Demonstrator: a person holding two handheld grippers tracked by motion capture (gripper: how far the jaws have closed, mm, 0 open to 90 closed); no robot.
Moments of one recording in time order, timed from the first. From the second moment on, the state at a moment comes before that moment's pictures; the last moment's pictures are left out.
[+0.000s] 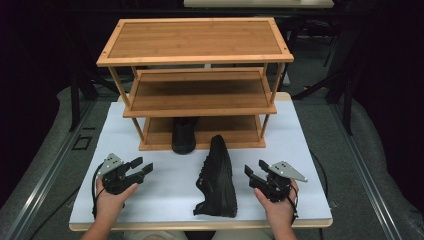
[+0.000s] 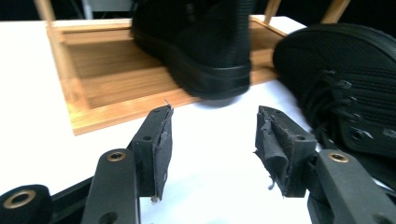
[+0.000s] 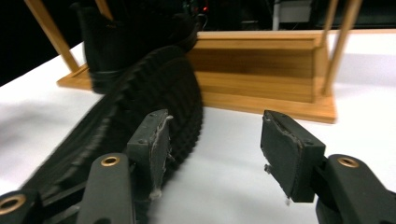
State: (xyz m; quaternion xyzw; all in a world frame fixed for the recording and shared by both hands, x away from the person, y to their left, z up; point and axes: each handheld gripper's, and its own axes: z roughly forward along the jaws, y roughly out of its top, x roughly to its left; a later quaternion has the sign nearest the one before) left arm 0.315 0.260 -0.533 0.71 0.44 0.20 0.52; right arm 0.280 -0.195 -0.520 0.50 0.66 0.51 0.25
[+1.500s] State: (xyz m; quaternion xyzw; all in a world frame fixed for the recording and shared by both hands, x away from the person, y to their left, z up) left arm 0.320 0.258 -0.546 0.71 0.46 0.18 0.50; right arm 0.285 -0.125 -0.513 0.46 0.74 0.44 0.21
